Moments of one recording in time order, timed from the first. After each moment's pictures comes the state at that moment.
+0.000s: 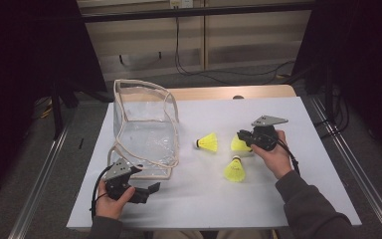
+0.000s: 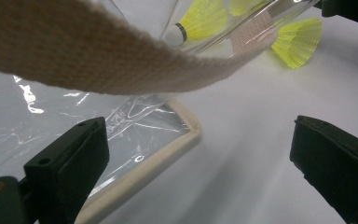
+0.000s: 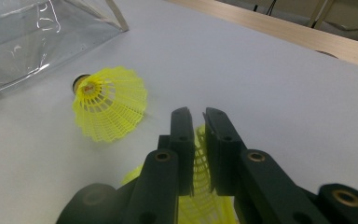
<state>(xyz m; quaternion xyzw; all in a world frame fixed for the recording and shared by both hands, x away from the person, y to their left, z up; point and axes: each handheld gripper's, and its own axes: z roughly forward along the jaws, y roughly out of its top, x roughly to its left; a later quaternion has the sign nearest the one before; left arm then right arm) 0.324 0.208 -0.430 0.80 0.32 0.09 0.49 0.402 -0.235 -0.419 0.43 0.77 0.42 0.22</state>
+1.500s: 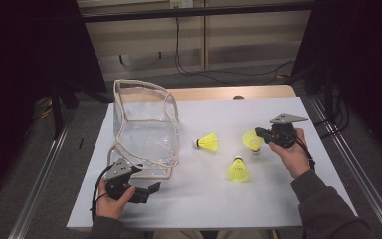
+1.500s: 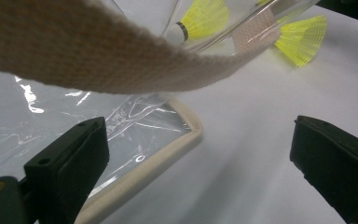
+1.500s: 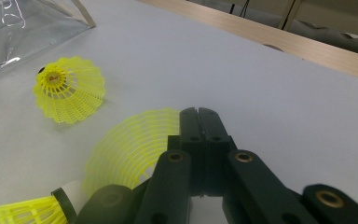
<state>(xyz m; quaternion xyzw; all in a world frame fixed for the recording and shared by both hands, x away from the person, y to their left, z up) 0.324 0.207 -0.431 0.80 0.32 0.10 0.49 0.392 -0.278 -0.406 0.45 0.76 0.41 0.24</state>
